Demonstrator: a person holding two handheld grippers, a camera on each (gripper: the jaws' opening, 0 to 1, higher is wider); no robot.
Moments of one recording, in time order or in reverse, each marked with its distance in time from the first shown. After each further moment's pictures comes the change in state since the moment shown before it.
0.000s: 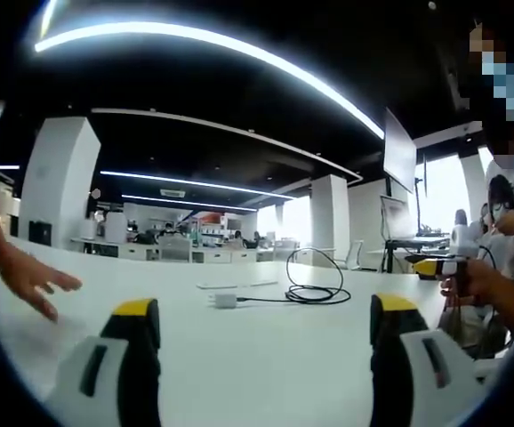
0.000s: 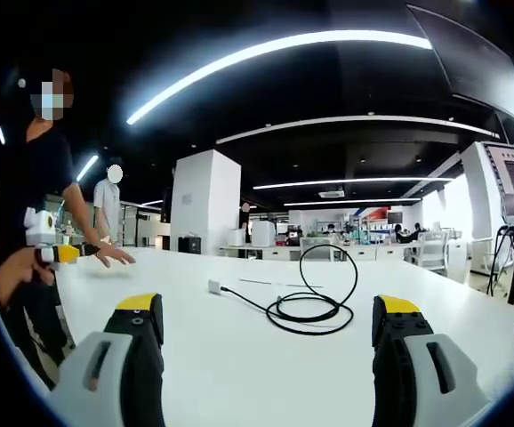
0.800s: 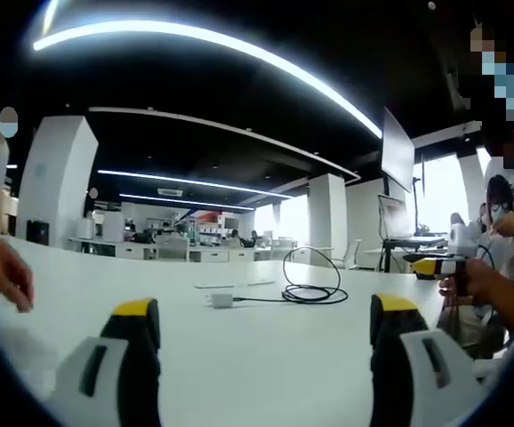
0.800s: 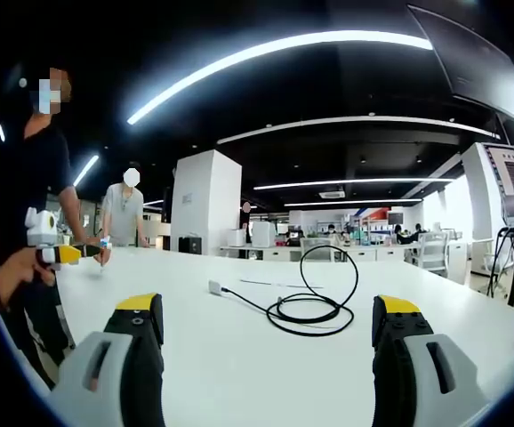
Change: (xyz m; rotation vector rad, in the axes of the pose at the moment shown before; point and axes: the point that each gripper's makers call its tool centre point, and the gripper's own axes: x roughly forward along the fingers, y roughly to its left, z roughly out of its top) left arm 0.005 -0.006 0.000 -0.003 0.005 -0.015; right arm 0.000 0.000 0.002 -0.002 -0.002 0.003
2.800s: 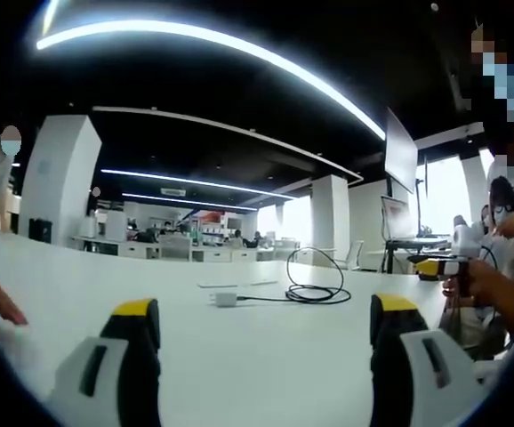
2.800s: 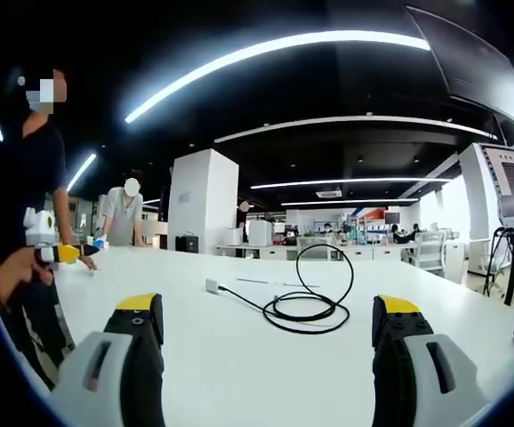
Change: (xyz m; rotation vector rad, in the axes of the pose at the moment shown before) left arm -0.003 0.008 -0.002 -0.008 -0.004 0.018; right arm -0.003 -0.003 -0.002 -0.003 0.007 -0.015
